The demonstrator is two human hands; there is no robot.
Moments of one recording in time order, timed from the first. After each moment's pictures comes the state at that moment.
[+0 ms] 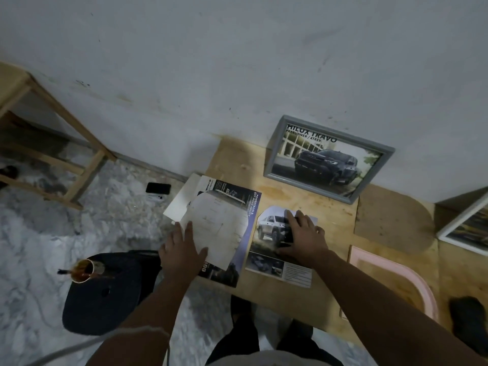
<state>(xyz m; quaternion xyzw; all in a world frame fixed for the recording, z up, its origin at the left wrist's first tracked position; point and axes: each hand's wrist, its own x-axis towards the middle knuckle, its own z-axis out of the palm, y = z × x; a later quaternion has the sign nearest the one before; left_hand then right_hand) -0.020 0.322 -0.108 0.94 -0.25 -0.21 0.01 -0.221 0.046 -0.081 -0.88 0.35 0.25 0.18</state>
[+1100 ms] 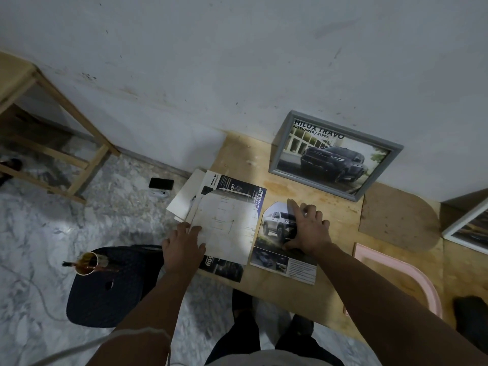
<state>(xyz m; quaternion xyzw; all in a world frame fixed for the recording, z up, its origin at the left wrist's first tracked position) -0.017 0.328 -0.099 0.94 -0.28 -0.16 0.03 -0.210 0.044 -0.075 -0.89 0.38 0.20 0.14</state>
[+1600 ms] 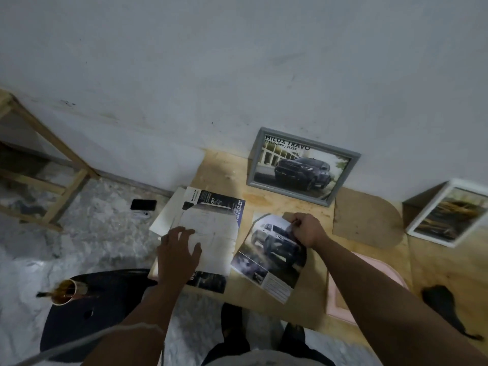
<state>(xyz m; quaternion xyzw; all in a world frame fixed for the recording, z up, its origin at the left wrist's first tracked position) -0.027 0.302 -0.086 0.93 -0.32 -0.10 0.18 -0.239 0.004 -0.040 -0.79 0.48 0.09 0.38</state>
